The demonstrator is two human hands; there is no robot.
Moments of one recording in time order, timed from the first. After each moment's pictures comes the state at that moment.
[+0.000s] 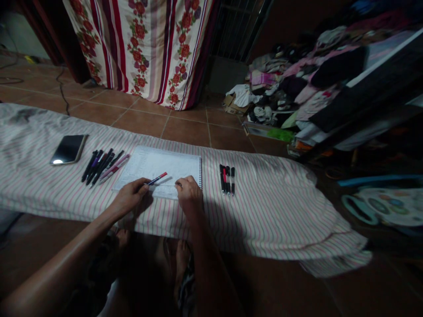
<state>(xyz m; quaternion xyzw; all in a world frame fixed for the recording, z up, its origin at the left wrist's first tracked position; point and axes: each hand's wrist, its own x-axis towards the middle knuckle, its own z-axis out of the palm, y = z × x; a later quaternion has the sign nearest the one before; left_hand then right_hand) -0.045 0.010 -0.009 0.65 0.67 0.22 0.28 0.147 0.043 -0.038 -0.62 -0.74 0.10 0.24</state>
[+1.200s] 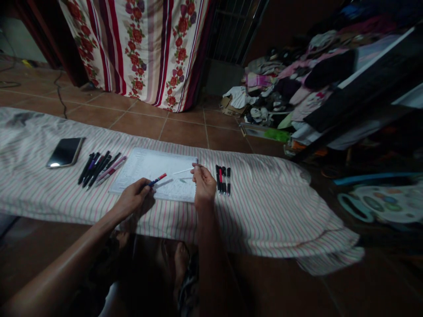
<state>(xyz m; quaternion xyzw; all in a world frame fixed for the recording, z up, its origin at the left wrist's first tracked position) -0.030 0.010 -0.013 0.64 0.63 0.29 0.33 0.169 0.052 -0.006 -0.49 -0.39 0.42 0.66</state>
